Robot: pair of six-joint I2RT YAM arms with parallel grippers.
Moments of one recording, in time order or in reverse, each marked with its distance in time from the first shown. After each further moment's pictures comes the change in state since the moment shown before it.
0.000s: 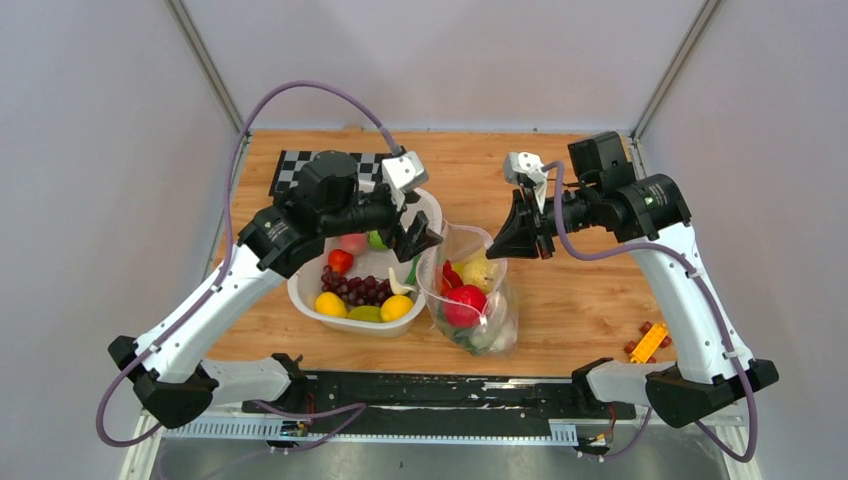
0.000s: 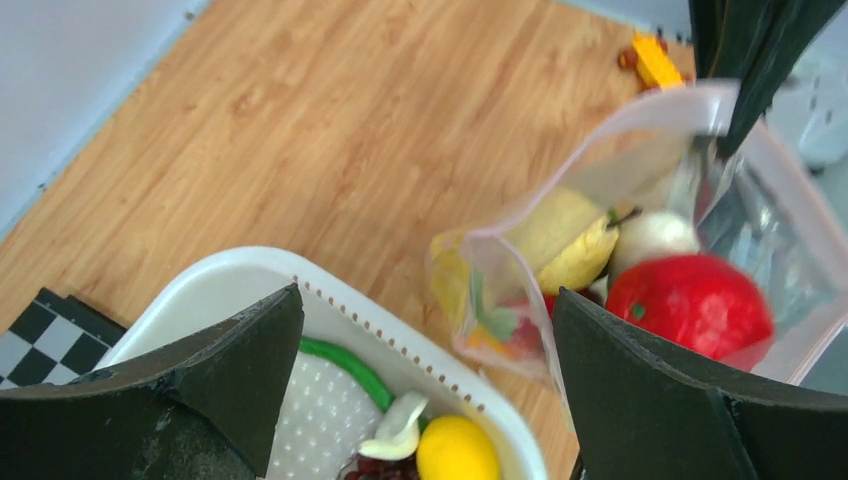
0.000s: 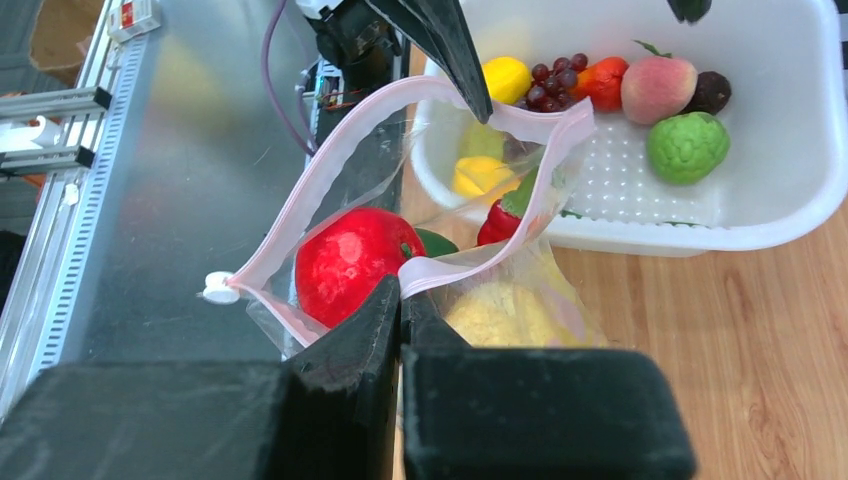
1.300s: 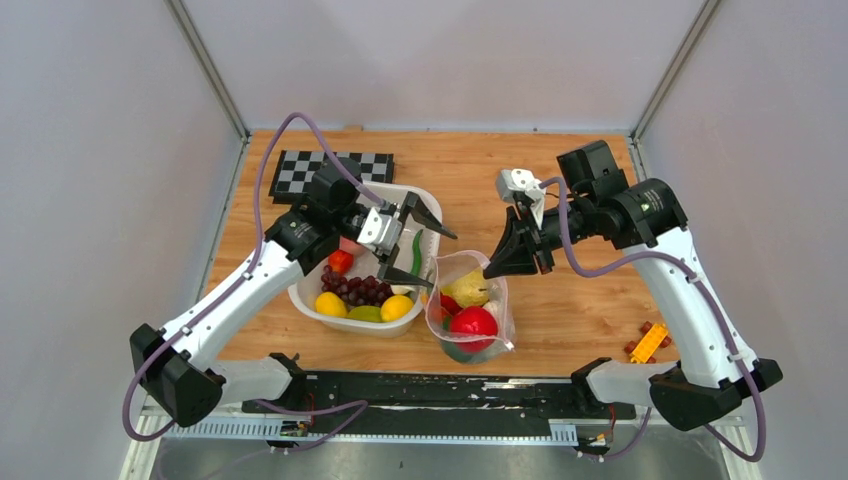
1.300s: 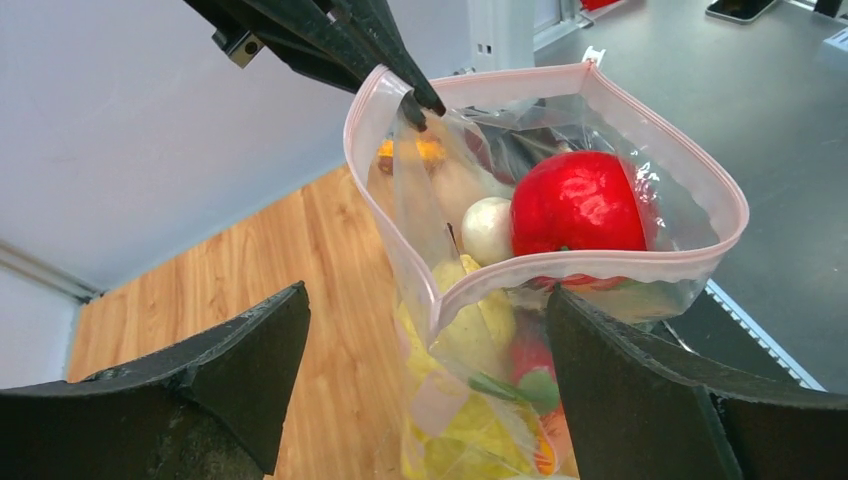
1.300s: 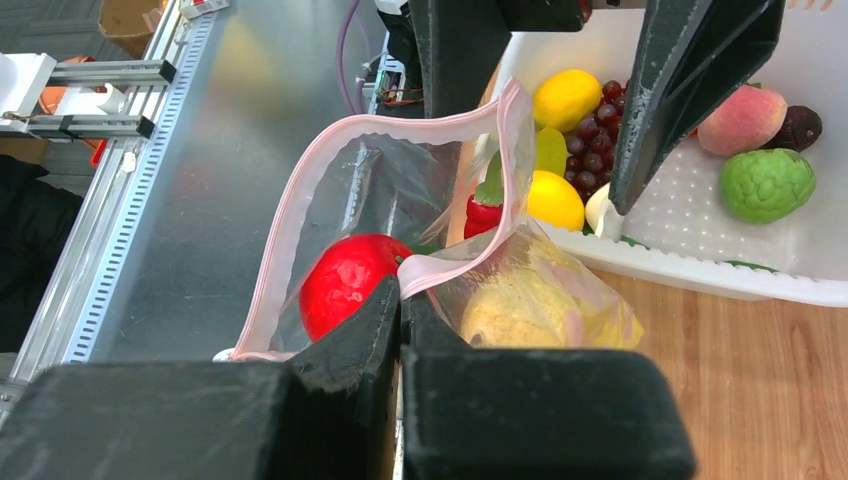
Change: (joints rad) left arm 0.139 0.029 -0.272 0.313 0.978 0.559; right arm 0.079 -0.010 -0.002 -0.101 -0.056 -0.088
